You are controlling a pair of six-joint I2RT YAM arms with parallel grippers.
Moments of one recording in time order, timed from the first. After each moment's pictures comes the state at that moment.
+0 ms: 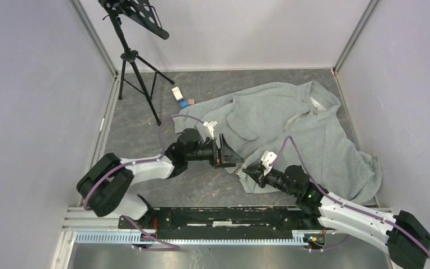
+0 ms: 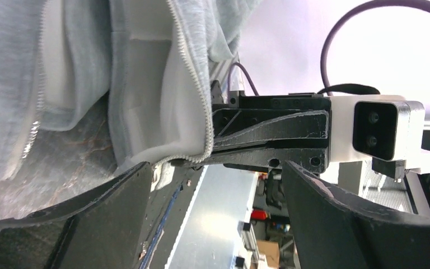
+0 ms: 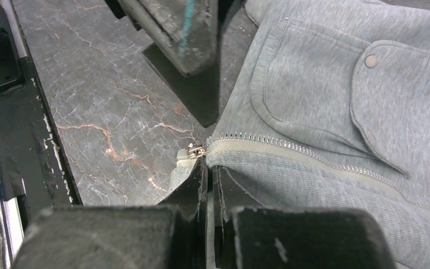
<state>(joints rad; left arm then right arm) -0.75 1.41 0.53 0.59 0.62 -1.11 0.91 0.67 0.09 0.44 -0.11 -0.02</state>
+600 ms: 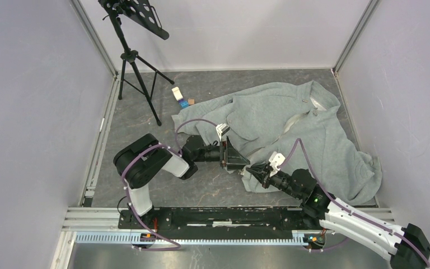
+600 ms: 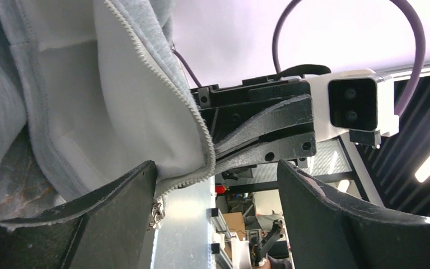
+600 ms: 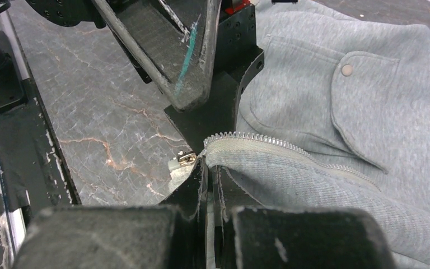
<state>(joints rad) -0.79 1.82 0.56 1.31 0.79 -1.37 0.91 0.47 0.07 0.33 -0.06 0.00</state>
